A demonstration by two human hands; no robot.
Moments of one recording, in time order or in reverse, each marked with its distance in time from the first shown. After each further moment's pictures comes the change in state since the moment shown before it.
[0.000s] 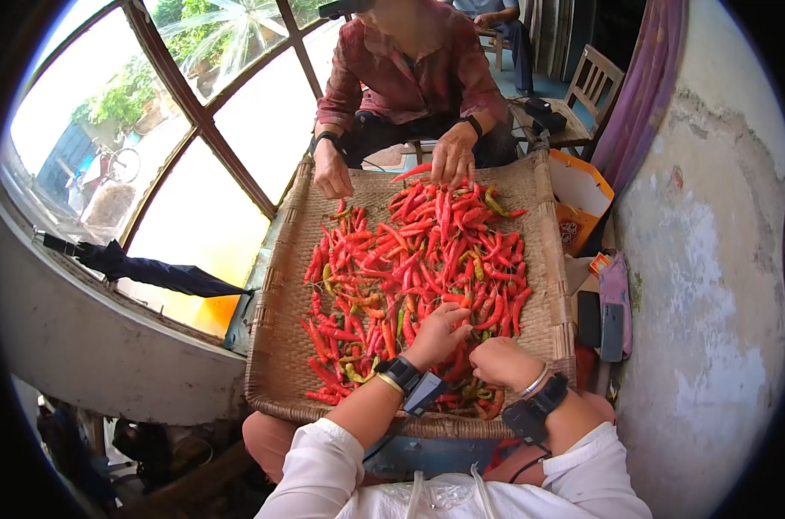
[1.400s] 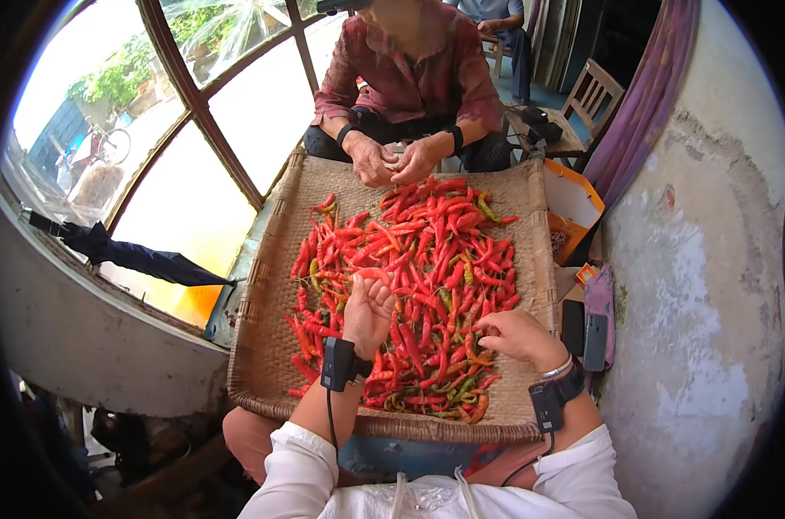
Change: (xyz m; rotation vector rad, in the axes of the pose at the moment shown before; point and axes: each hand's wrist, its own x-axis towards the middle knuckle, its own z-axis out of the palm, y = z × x) left_hand 0.005 -0.019 -0.070 -1.775 0.700 -0.545; right_hand -0.012 0.036 -0.045 0.389 0.248 0.105
